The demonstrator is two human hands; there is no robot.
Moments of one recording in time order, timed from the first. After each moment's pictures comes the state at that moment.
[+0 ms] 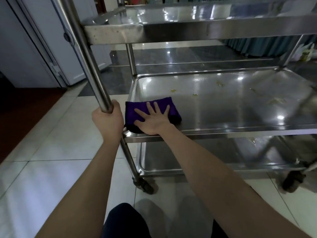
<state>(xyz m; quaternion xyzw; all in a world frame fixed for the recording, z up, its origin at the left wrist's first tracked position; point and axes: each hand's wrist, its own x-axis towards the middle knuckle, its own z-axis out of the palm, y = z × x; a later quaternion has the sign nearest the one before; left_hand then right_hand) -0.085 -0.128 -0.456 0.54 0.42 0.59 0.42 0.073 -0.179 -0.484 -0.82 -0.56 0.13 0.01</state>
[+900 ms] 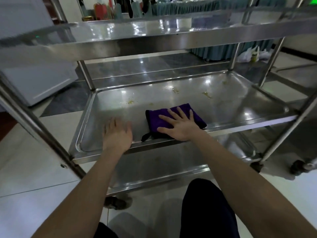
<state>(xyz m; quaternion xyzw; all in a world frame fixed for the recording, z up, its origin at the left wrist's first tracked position) 0.039 -0.198 -0.496 0.89 0.41 0.18 0.09 0.260 -0.375 -0.491 -0.86 -0.49 0.11 0.05</state>
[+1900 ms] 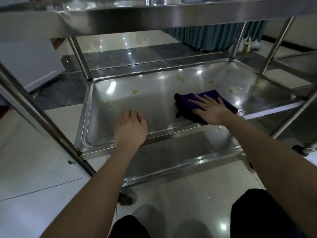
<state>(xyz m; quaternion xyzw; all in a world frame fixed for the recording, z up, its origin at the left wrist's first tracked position) 0.030 -0.195 -0.486 0.94 0.32 0.14 0.00 0.315 -0.409 -0.491 -0.91 -0.41 0.10 0.04</state>
